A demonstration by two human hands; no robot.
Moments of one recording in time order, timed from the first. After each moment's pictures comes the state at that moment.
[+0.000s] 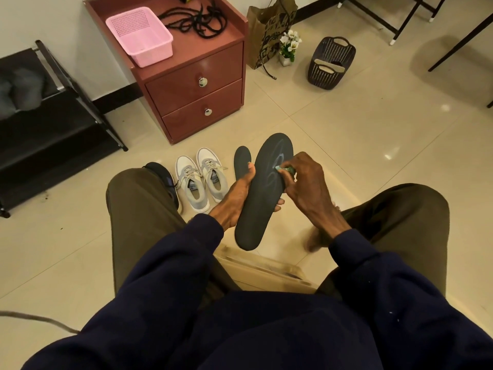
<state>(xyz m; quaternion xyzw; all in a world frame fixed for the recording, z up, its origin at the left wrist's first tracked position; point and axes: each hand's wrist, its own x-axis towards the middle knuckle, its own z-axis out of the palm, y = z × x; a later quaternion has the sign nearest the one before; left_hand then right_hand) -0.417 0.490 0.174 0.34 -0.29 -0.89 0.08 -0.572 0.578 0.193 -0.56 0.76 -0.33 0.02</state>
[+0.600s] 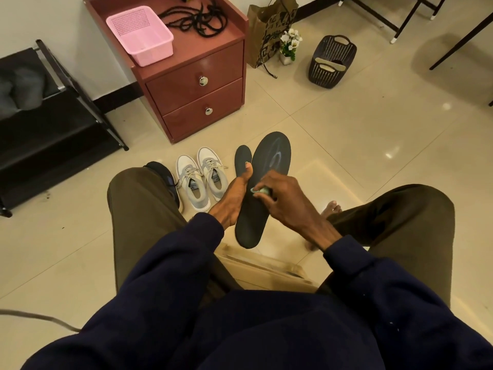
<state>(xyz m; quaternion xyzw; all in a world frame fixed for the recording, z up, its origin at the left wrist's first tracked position) -0.414 0.486 0.174 0.38 -0.30 -0.87 0.11 -0.536 0.583 0.195 -0.66 0.68 -0.30 0.13</state>
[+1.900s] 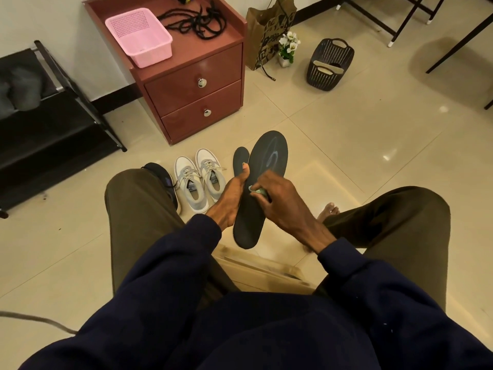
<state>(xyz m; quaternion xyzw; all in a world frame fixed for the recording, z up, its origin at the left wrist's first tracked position) -0.413 0.484 0.175 0.39 -0.31 -0.86 0.13 -0.530 0.580 0.190 -0.67 0.68 -0.30 0.10</state>
